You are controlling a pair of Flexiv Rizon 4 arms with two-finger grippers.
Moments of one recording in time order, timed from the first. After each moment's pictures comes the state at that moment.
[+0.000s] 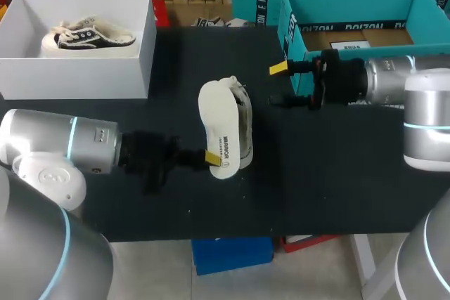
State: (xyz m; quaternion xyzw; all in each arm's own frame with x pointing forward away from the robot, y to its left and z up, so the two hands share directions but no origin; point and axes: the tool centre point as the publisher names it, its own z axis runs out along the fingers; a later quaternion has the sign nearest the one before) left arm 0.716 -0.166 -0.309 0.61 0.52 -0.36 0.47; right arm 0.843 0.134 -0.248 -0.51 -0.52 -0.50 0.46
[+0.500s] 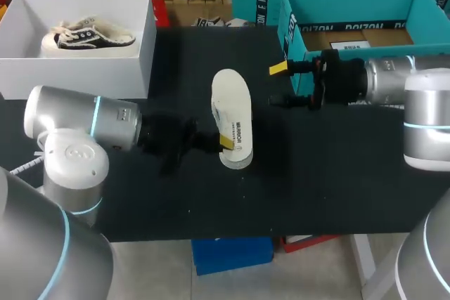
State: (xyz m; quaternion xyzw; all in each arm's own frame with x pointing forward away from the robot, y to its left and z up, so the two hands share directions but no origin) left arm 0.765 -0.193 -0.319 0.62 0.53 -0.36 0.46; right arm 0.843 0.134 -0.248 -0.51 -0.52 -0.50 0.46
